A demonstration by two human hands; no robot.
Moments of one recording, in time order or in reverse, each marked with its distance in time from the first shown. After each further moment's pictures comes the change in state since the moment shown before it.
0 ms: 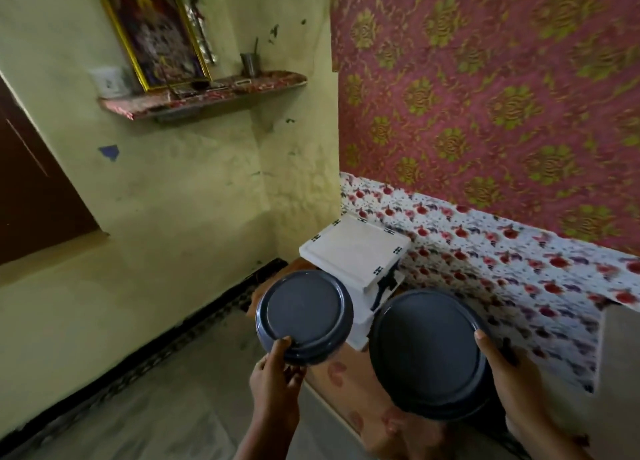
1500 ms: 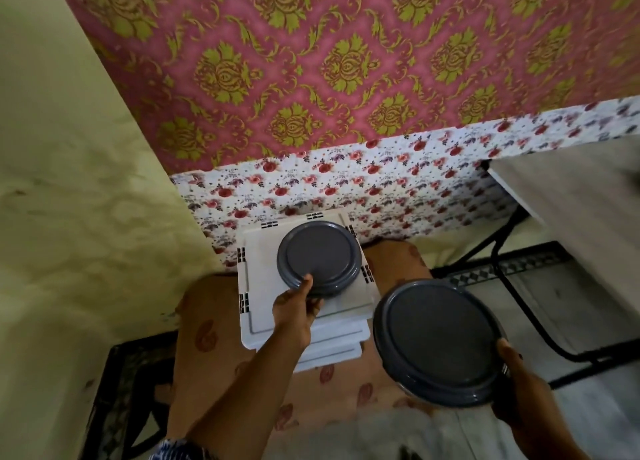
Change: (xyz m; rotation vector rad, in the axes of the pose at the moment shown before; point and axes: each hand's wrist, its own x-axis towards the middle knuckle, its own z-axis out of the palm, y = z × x) left_hand 0.388 0.019 0.231 0.770 -0.653 -0.536; right_hand 0.029 0.012 0.265 0.617 0.879 0.472
